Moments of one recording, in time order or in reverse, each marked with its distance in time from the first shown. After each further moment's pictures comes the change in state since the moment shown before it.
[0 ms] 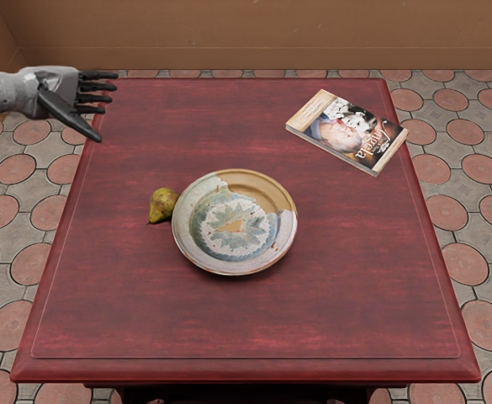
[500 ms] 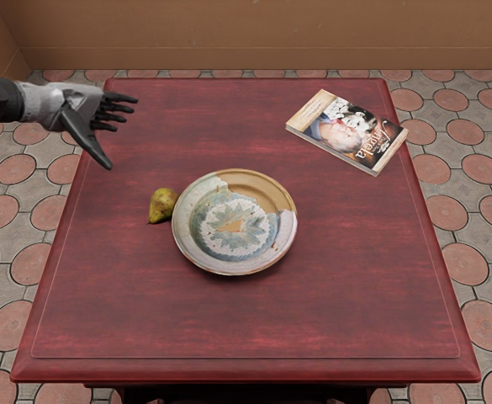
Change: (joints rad) left arm -0.023 -0.034 0.008 -0.061 0.238 0.000 0.017; right arm -0.002 0.000 0.001 0.000 0.000 0.000 0.000
